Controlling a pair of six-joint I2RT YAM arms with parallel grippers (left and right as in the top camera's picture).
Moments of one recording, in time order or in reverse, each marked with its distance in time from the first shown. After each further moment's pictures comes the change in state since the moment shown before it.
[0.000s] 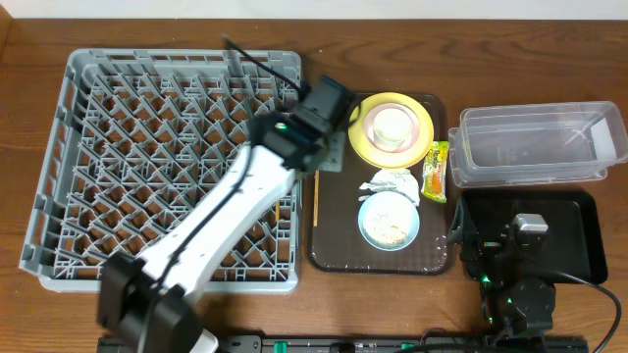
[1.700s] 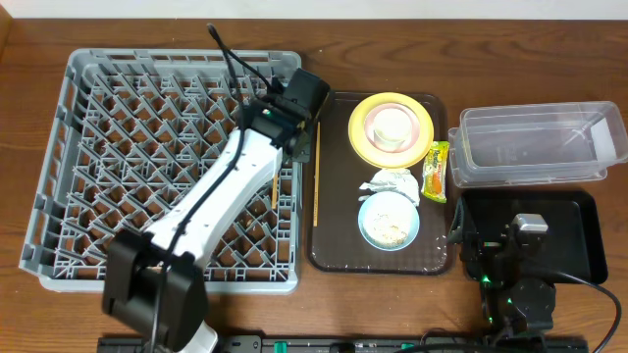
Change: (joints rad) left arm 0.136 0.050 -0.041 0.000 -0.186 0.060; right arm 0.000 0.000 0.000 0.000 0.000 0.000
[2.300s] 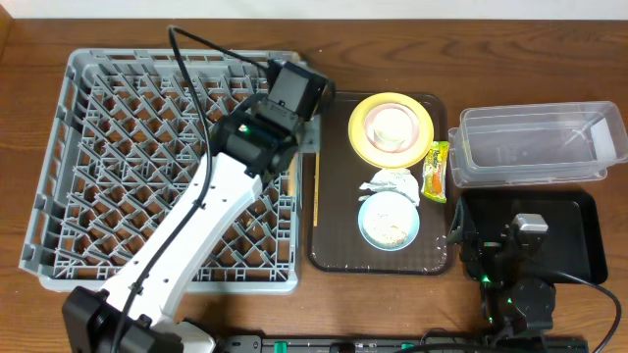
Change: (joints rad) left arm -0.031 -0.181 0.050 0.013 0.056 -0.026; right arm 0.000 0.000 0.000 0.000 0.000 0.000
